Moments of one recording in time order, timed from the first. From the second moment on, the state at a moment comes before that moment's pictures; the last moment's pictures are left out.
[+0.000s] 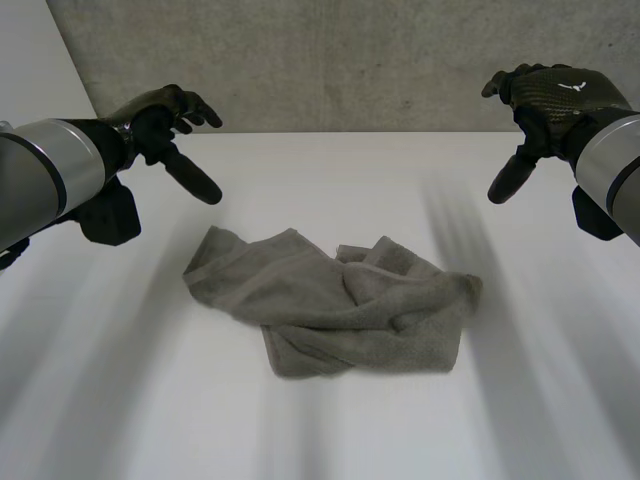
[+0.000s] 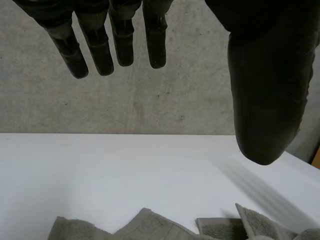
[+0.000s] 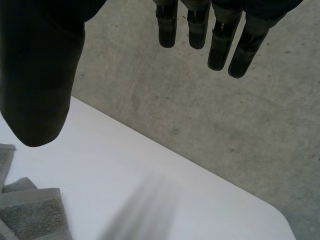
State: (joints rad) left arm 4.40 -1.87 -1.08 2.69 -1.38 2.79; right arm 1.92 -1.37 1.21 0.28 1.57 3.00; left_hand 0.32 0.32 0.32 0.31 0.16; right_hand 0.23 0.24 0.25 0.26 0.06
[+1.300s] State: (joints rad) left arm 4.20 -2.19 -1.00 2.99 -1.17 3.11; right arm 1.82 -1.18 1.31 0.31 1.34 2.69; left_hand 0.32 0.32 0.32 0.31 0.16; right_hand 0.23 0.24 0.25 0.26 0.06
